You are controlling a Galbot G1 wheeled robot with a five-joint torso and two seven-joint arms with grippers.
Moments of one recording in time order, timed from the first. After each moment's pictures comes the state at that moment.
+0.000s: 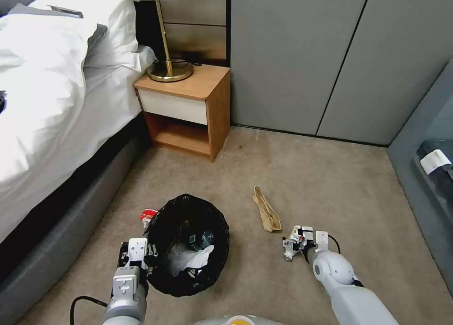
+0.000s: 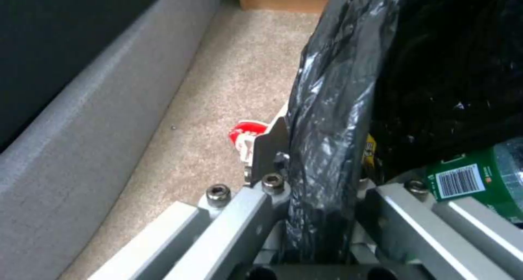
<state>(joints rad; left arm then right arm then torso) 1.86 -1.49 -0.51 -2.28 0.05 0.41 -0.21 -1.14 1.27 0.31 1.27 0.50 -0.44 0.10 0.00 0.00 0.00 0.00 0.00</state>
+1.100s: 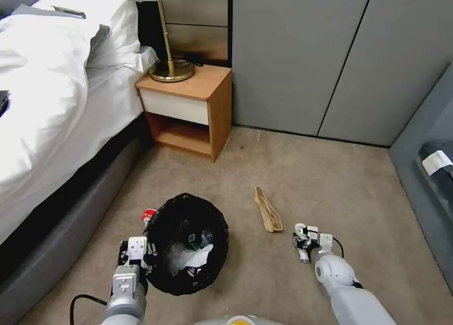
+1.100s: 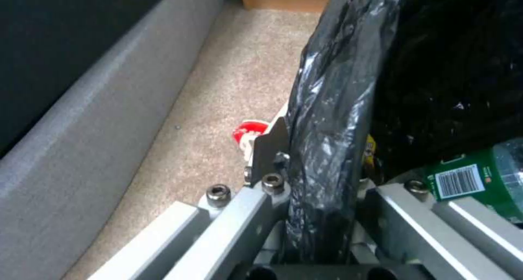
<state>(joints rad) 1.86 -1.49 -0.51 -2.29 0.05 0.41 -0.21 -1.17 1.27 0.36 1.24 0.45 -0.33 0.11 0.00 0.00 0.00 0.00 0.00</state>
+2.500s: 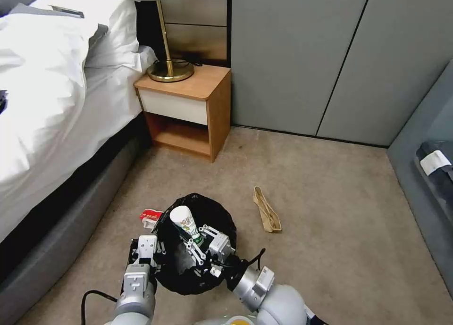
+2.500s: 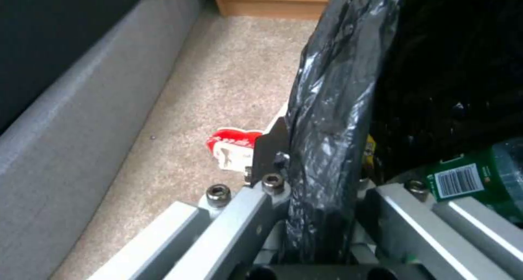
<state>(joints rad) 1.84 -1.50 -0.45 -2.27 0.10 0.41 -0.20 -1.34 1.26 -0.16 1.83 0.19 0.25 -0.23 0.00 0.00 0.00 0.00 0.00</state>
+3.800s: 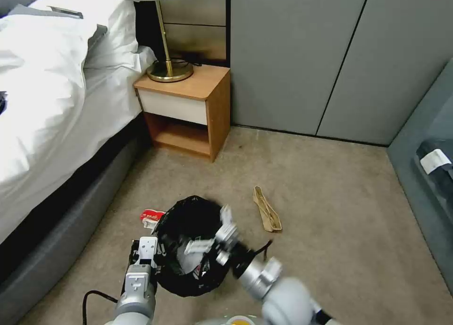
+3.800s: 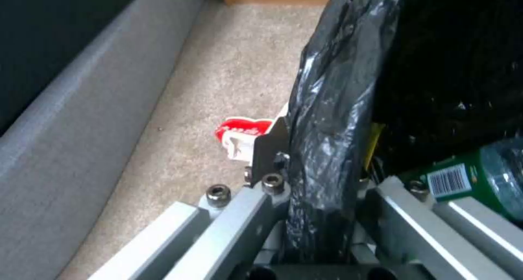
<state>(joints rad) 1.83 -1.48 -0.47 -2.24 0.09 0.42 -0.20 -1.36 1.23 -0.03 2.08 0.16 0.24 -0.14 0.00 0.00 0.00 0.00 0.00</state>
